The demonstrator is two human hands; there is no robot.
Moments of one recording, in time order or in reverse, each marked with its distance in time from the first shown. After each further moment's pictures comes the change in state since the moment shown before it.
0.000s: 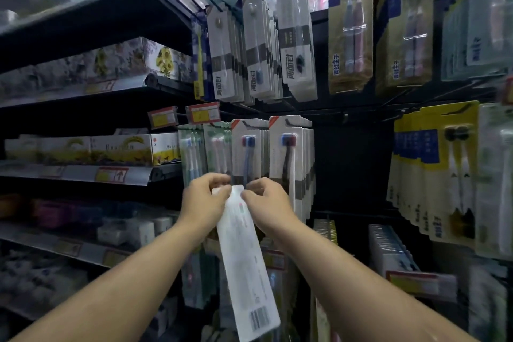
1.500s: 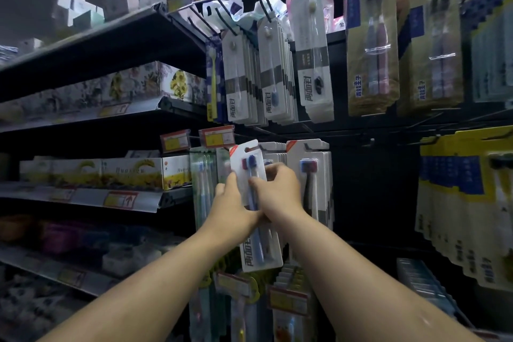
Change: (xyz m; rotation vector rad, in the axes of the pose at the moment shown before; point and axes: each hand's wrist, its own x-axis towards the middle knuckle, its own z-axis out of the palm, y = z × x) left_hand 0.032 0.027 0.008 0.134 -0.178 0.039; right_hand 0.071 -0.038 0.007 0.186 0.233 -0.087
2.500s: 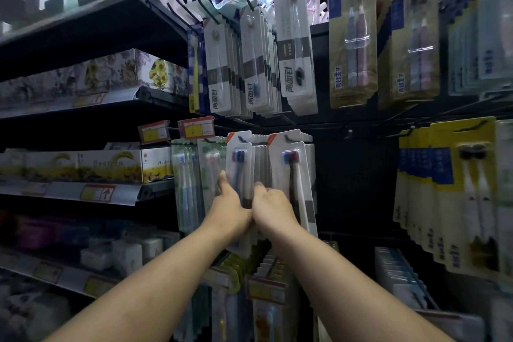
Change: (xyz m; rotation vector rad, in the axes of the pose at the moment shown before) left_hand 0.009 0.002 0.039 0.061 -0.091 -0.188; right_hand -0.026 0.025 -0.027 -0.163 -0.097 0.272
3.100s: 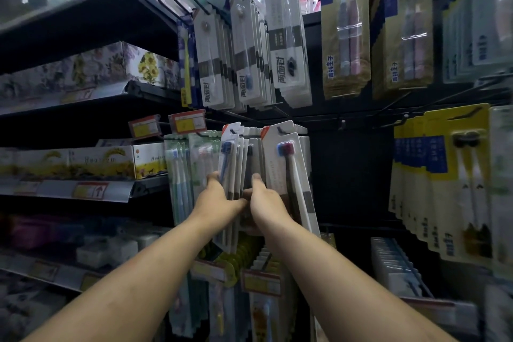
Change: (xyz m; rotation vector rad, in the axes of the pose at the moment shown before) left_hand 0.016 -0.019 -0.005 -0.078 0.028 0.024; right_hand 0.010 0.010 0.007 0.259 -0.126 0.205
